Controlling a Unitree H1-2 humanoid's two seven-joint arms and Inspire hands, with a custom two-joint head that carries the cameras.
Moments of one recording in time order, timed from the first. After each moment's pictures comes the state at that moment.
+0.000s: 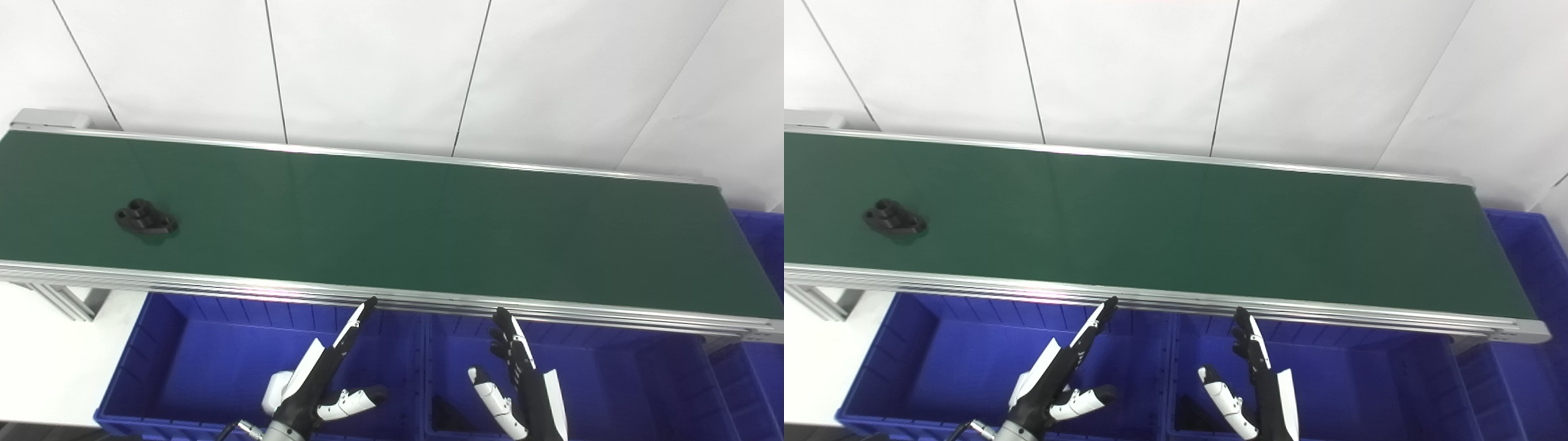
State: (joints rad) left arm 0.15 0.04 -0.36 0.19 0.28 -0.40 -0.07; right arm 0.37 0.01 0.15 -0.03 -0.27 -0.31 -0.16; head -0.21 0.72
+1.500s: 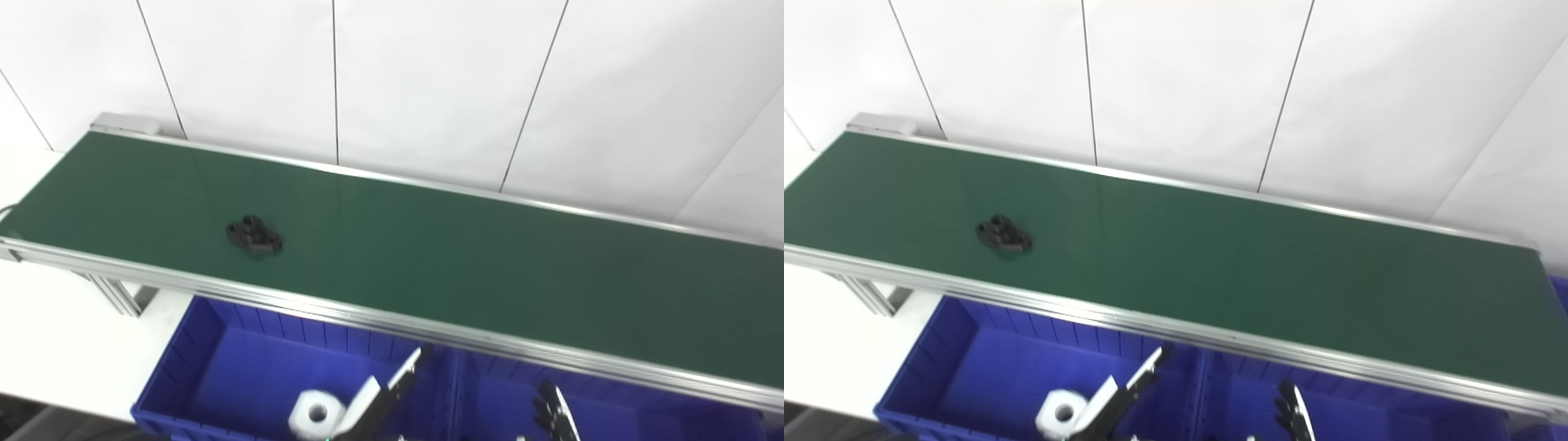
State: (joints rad) left arm 0.11 0.02 -0.49 0.34 0.33 -0.43 0.08; right arm 0.35 -0.10 0.16 0.13 -0.16 -0.41 -0.14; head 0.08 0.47
